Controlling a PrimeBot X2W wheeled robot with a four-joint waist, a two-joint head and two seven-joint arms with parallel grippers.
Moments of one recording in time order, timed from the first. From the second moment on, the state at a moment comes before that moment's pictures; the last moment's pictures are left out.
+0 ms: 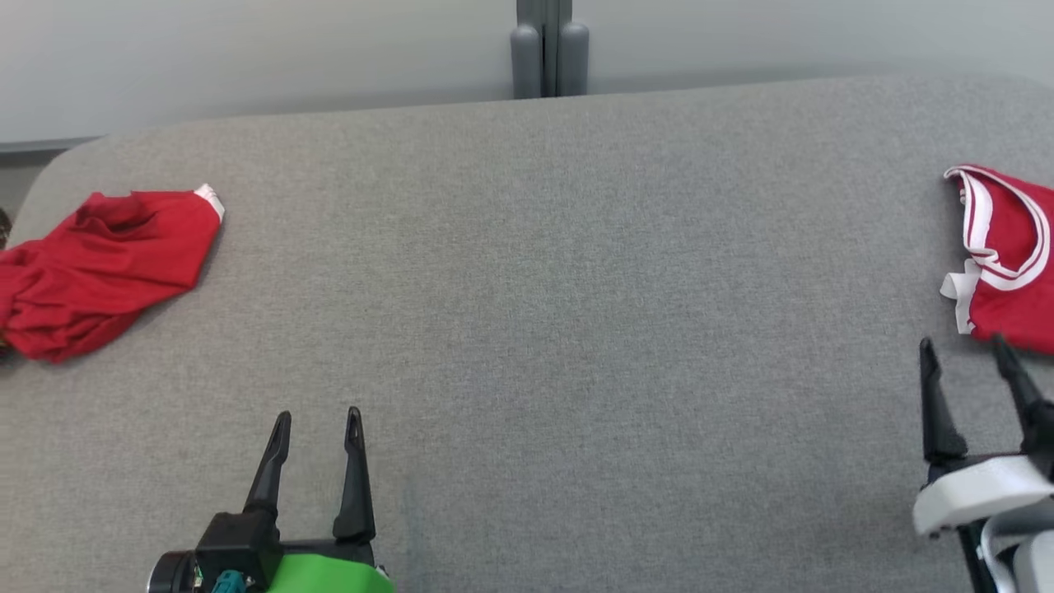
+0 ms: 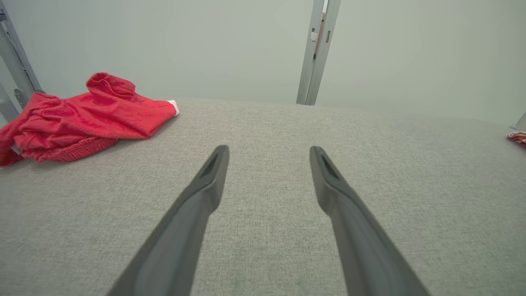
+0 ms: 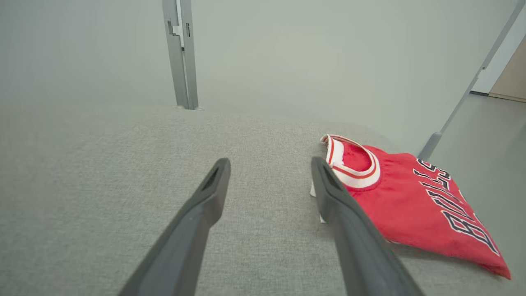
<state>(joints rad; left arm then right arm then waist) 0.07 0.05 -0.18 0.07 -0.22 0.04 -0.26 -0.06 -0.24 -0.15 0.22 0.10 0.13 -0.26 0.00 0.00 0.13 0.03</state>
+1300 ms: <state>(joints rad) 0.15 0.05 -0.12 0.14 -0.21 0.02 -0.26 0.12 -0.05 -0.03 0.14 0.03 0.13 -0.26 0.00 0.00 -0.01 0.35</state>
